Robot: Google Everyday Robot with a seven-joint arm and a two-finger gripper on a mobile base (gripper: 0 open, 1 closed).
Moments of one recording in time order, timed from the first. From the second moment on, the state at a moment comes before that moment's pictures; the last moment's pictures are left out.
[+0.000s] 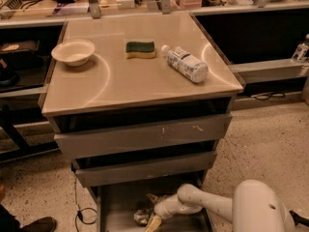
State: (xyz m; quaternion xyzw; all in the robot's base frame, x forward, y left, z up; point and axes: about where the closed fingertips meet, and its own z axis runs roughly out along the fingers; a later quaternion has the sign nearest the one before) arm 0.475 0.045 0.163 -0.57 0.68 0.37 0.27
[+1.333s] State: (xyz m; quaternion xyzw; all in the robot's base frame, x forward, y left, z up) arm 0.475 0.044 0.148 -0.57 0.68 0.37 0.26
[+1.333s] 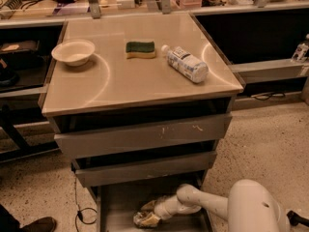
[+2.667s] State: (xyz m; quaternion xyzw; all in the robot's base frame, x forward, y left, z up) arm 0.470 0.040 0.195 -0.51 0.70 0.38 0.31
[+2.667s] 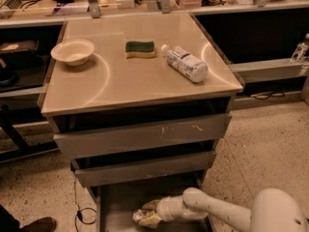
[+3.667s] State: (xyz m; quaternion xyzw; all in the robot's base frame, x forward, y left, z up) arm 0.431 0.022 0.354 -0.46 0.75 0.32 0.36
